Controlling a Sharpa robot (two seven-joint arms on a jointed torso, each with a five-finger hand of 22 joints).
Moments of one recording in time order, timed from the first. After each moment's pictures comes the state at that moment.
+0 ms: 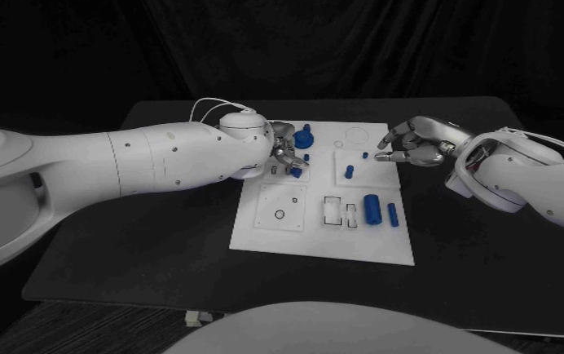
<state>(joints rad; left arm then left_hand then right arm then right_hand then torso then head) 1.30 -0.56 -0.21 1.34 -1.29 -0.01 -0.49 1.12 0.03 -0.03 0.29 0.06 1.08 0.03 0.22 0.81 1.47 -0.05 1.57 1.31 1.47 -0.11 1.56 1.31 0.03 1.47 0.01 1.44 1.31 1.27 -0.89 -0.21 1.41 -1.22 -0.27 0.14 1.26 0.05 -0.16 0.28 0.17 0.81 0.11 0.30 0.18 1.47 0.02 1.57 1.31 1.47 -0.04 1.57 1.31 0.02 1.47 0.06 1.55 1.31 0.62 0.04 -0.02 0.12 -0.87</state>
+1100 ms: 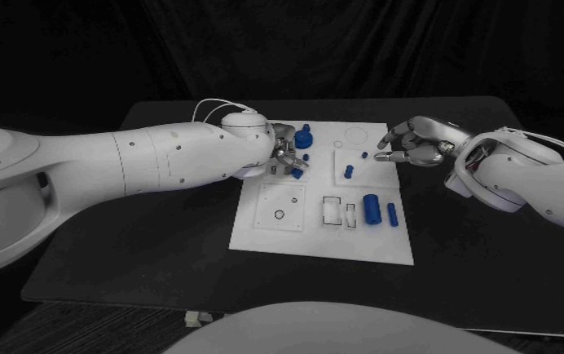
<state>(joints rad) 1.29 -0.54 -0.21 1.31 -1.26 0.01 -0.48 1.15 0.04 -0.02 0.28 0.07 1.09 0.03 0.17 0.74 1.46 -0.05 1.57 1.31 1.46 -0.10 1.56 1.31 0.03 1.47 0.01 1.43 1.31 1.27 -0.90 -0.21 1.41 -1.22 -0.27 0.14 1.26 0.05 -0.16 0.28 0.17 0.81 0.11 0.30 0.18 1.47 0.02 1.57 1.31 1.47 -0.04 1.57 1.31 0.02 1.47 0.06 1.55 1.31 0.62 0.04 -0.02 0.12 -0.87</state>
